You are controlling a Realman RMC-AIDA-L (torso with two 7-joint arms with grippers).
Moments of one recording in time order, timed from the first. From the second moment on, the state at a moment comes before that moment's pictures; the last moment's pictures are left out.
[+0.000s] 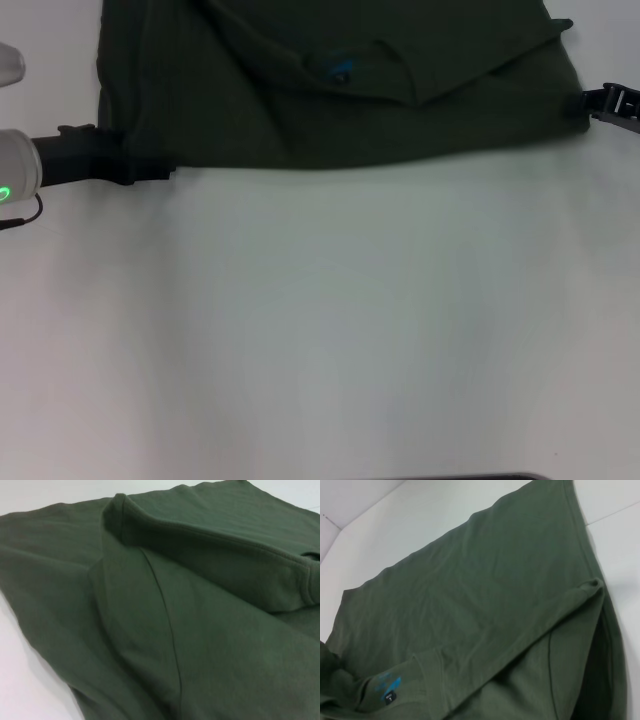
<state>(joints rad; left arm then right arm) -0.56 -2.13 0.78 0.68 2.25 0.95 -1.70 0.56 1.97 -0.52 -0.53 -2.20 -1.08 2.11</state>
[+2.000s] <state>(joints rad) -0.58 -2.12 0.78 0.70 2.27 1.01 -1.69 0.56 1.97 -0.52 -0.52 -2.18 -1.07 2.11</state>
